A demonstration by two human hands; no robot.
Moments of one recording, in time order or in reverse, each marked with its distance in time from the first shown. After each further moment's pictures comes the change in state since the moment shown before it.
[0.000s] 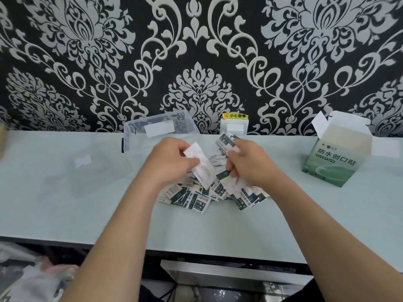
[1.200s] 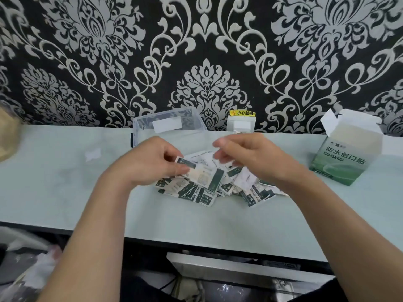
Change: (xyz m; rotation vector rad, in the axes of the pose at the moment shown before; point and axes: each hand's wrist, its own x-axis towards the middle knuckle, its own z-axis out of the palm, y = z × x) left_hand -0.015 -0.022 -0.044 0.089 -0.193 0.063; right_hand -0.024 -0.027 -0.013 0.153 -0.200 -0.191
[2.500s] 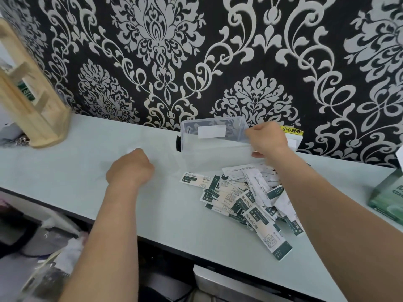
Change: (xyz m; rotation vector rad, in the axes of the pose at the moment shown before) left_hand 0.004 -0.109 -0.044 0.328 0.388 -0.709; right_hand 0.138 0.004 0.038 -0.167 0.364 0.323
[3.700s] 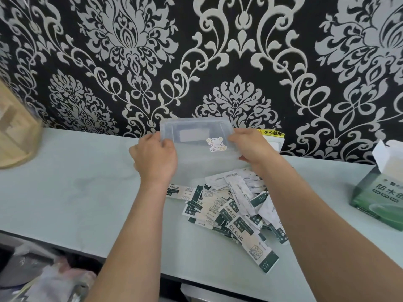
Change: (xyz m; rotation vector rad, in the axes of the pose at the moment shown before) left_hand -0.007 0.092 0.025 -0.623 0.394 0.254; right_hand -0.004 0.005 -0.011 0.413 -0.188 0.051
